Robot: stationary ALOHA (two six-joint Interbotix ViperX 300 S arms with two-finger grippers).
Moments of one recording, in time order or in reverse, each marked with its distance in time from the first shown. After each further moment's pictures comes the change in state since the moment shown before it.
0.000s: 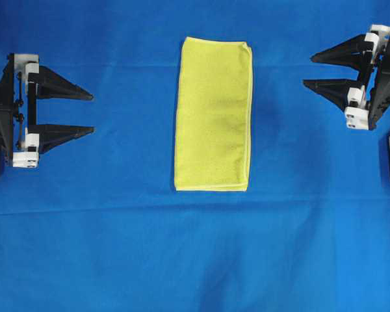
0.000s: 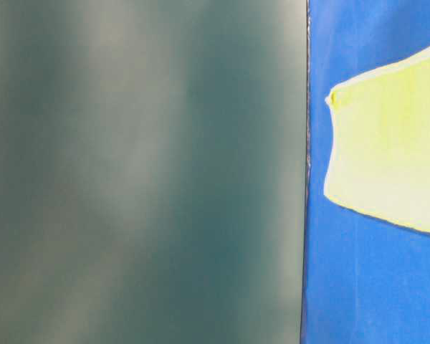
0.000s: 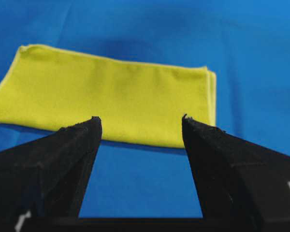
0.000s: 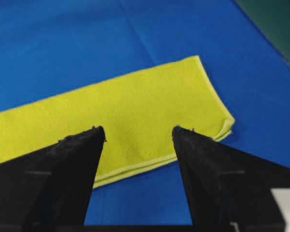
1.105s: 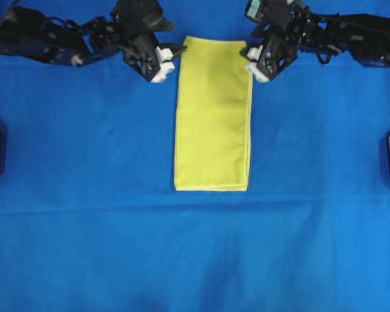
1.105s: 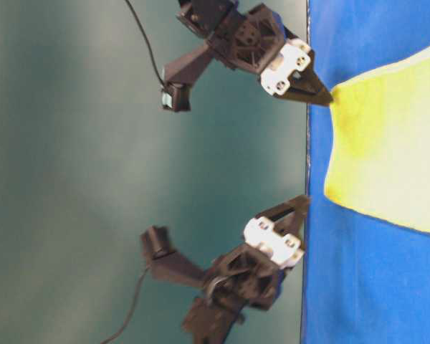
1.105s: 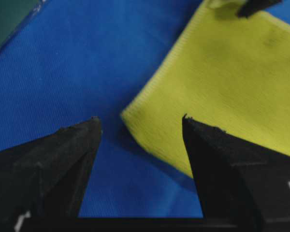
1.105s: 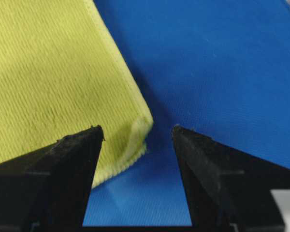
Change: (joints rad) left arm 0.405 1.039 -0.525 0.000 -0.235 0.021; right arm -0.212 0.887 -0.466 -0.098 0.063 -0.017
